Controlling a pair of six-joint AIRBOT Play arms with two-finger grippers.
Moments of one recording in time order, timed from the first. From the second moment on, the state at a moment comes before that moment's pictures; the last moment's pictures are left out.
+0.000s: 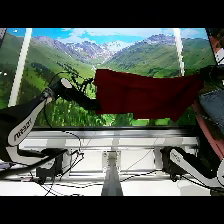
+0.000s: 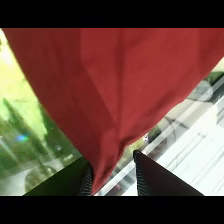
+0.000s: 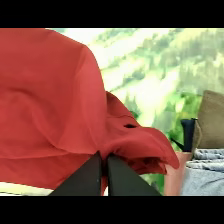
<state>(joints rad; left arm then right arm) -0.30 -1.57 0.93 0.77 -1.13 -1.05 -0.36 -1.09 1.36 -1.34 1.44 1.15</state>
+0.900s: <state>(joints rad) 0.27 -1.11 1.50 0.67 -1.11 -1.04 -0.24 -1.04 1.65 -1.03 1.21 1.15</state>
